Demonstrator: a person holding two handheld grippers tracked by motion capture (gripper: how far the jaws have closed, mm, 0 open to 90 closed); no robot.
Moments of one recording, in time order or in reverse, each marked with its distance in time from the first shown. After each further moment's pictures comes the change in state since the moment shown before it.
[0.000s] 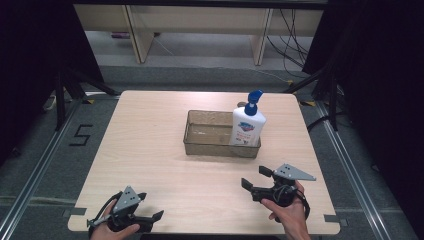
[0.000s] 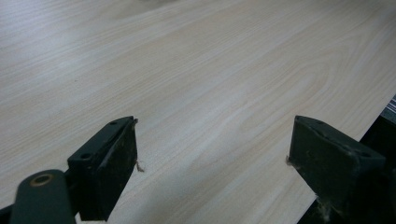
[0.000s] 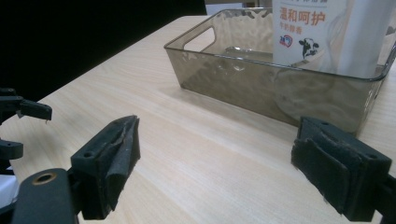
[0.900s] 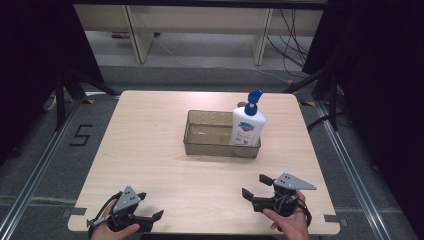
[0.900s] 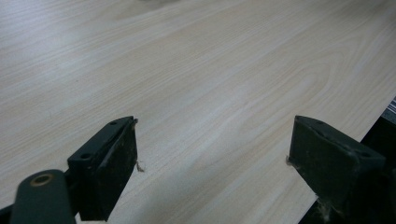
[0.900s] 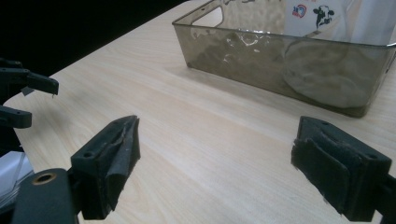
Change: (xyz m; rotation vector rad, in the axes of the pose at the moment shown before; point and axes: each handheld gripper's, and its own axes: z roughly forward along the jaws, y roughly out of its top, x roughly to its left) left arm 0.001 0.000 -0.001 0.003 0.002 0.006; right arm 0.006 -0.019 -0.008 0.011 0.015 -0.035
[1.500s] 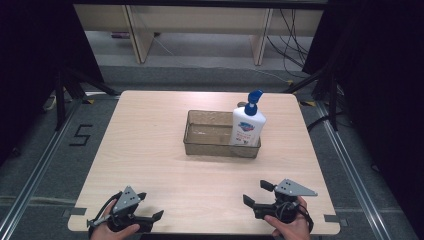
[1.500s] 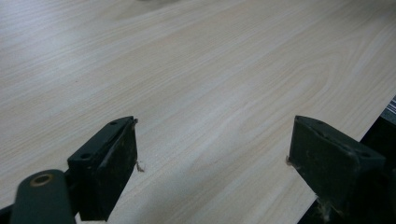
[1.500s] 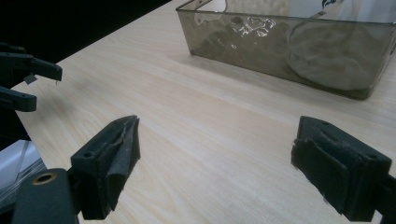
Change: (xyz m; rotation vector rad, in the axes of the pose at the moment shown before) left arm -0.001 0.000 0.000 0.004 0.001 -0.006; right arm 0.007 -0.012 -0.008 0.043 0.011 0.037
